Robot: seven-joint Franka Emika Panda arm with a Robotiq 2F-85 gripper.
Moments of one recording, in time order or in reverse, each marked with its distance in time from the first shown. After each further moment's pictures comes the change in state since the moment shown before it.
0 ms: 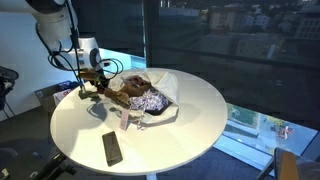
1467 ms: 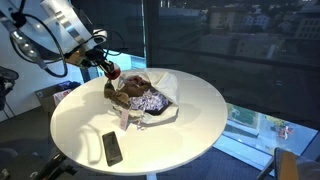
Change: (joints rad) arm 0.517 -0.751 -0.731 -0.806 -0.611 0.196 0.847
